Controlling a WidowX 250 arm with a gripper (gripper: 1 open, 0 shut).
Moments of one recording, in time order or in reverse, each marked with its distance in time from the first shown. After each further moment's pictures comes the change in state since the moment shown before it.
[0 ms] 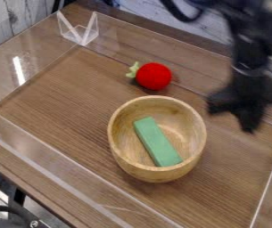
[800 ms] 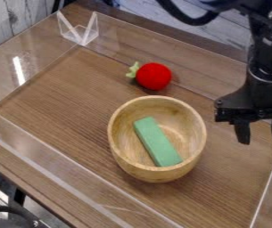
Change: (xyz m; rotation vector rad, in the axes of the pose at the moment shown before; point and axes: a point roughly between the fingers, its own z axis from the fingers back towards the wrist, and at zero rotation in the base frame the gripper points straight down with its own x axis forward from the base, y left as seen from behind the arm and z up) arm -0.015 0.004 0.024 0.023 -0.021 -0.032
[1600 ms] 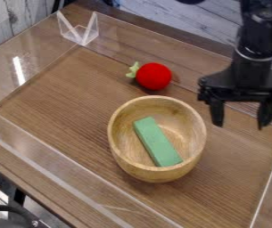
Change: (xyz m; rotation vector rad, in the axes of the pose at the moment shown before) arm 0.033 0.031 0.011 0.107 -0.003 -0.004
